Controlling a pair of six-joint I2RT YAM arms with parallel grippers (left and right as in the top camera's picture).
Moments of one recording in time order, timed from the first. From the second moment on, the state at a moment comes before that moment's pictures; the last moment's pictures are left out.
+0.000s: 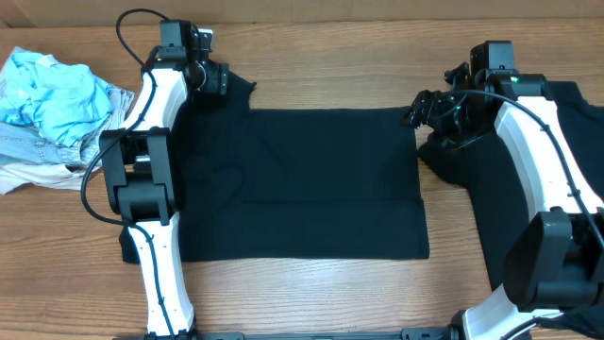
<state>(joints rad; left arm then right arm) 0.02 2.46 1.99 -0.49 0.12 0.10 -0.03 1.80 1.52 -1.02 -0.44 0.36</state>
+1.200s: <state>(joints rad) 0.03 2.52 2.08 -0.55 0.17 -0.02 -0.03 1.80 1.52 -0.85 -0.31 0.36</state>
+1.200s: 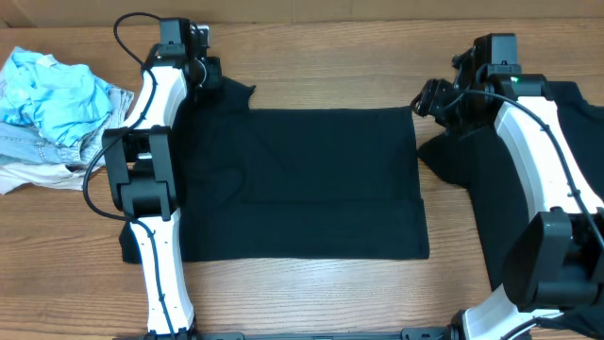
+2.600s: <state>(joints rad) 0.03 2.17 2.12 -1.03 0.11 0.00 0.00 2.20 1.52 -0.44 -0.29 0.25</state>
